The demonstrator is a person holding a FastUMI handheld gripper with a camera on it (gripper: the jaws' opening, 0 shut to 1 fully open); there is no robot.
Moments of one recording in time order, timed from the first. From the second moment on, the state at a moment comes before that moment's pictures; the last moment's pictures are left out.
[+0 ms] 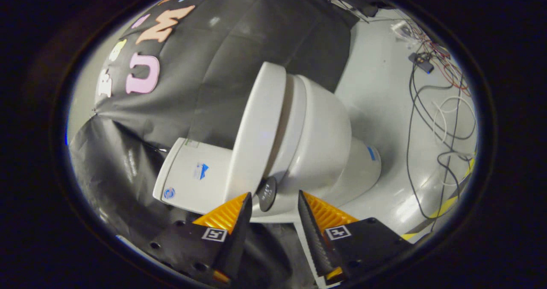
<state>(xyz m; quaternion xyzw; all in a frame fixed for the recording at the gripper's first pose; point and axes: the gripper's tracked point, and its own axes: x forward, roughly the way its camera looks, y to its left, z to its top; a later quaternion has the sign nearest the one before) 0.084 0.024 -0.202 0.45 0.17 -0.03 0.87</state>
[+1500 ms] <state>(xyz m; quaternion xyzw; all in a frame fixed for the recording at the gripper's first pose) 0.106 0.018 -0.185 0.52 0.14 -0.17 0.82</state>
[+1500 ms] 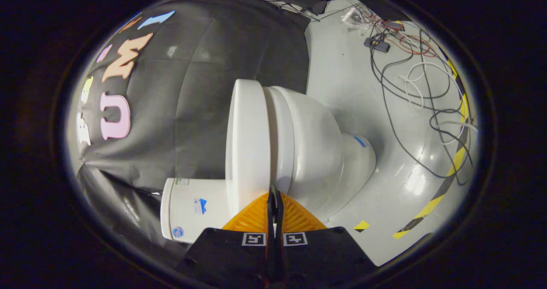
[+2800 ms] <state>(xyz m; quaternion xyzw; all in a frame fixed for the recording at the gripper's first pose) 0.109 0.067 -0.069 0.35 0.13 -0.23 0.90</state>
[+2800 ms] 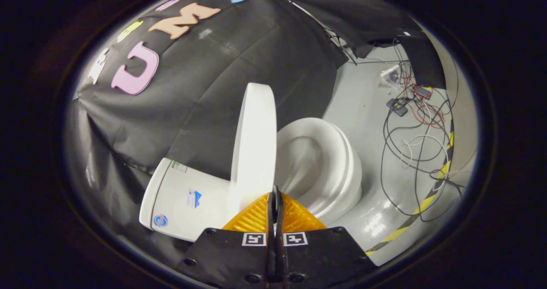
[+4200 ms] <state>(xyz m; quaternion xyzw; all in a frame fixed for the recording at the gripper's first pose) 0.135 0.149 0.018 0.12 0.12 -0.28 0.95</state>
